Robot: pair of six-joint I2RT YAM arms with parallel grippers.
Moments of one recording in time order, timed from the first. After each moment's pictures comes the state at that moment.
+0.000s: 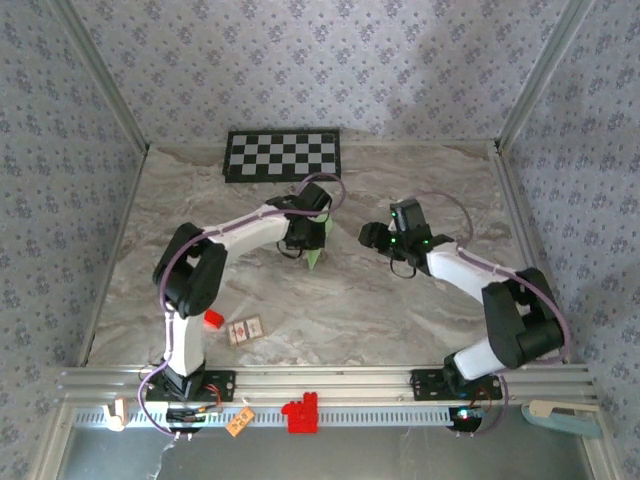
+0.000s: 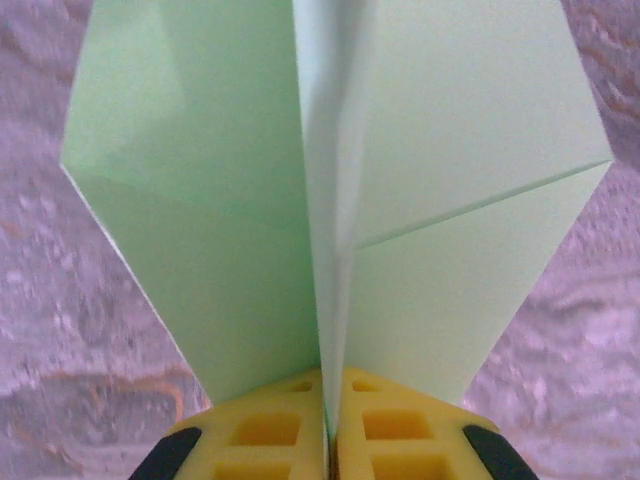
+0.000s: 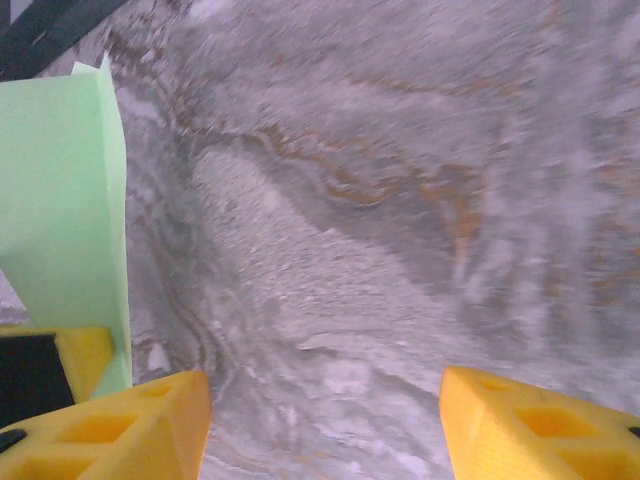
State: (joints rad) left arm -0.71 1.98 1.48 -0.67 -0.06 -0.61; right arm 0.39 1.45 0.77 -0.11 -0.16 0.69
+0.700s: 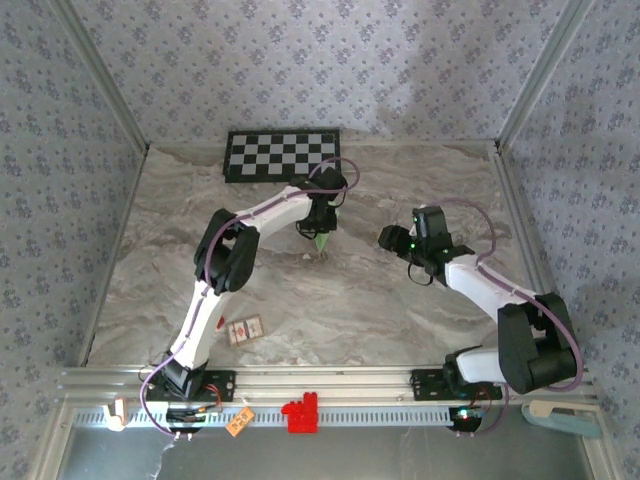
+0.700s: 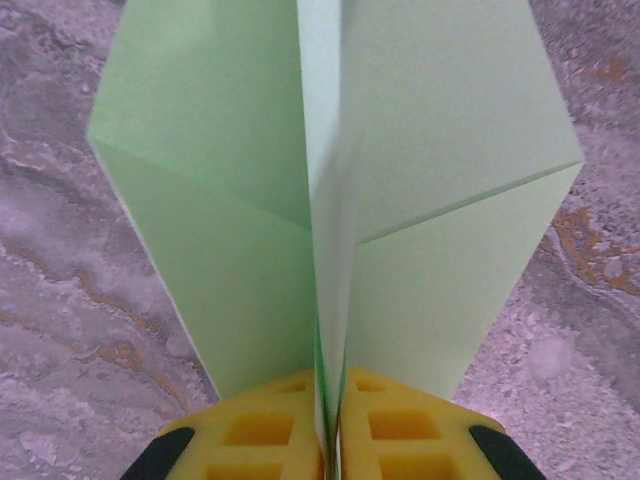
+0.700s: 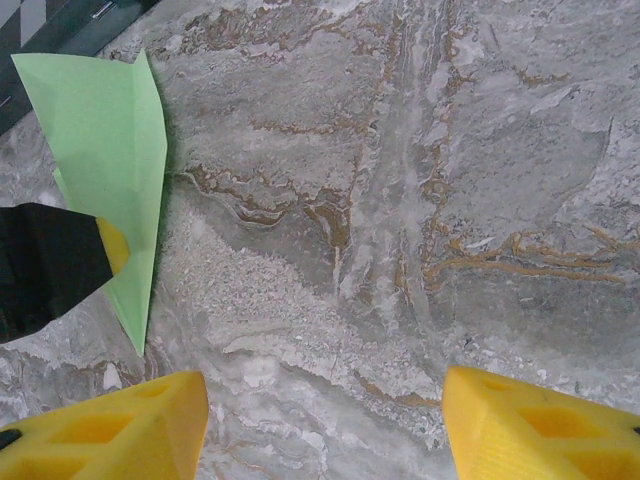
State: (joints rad) left arm -0.69 2.31 1.90 -0.85 -0.12 -0.64; right arm 0.28 1.33 0.68 -0.13 -0.15 0.66
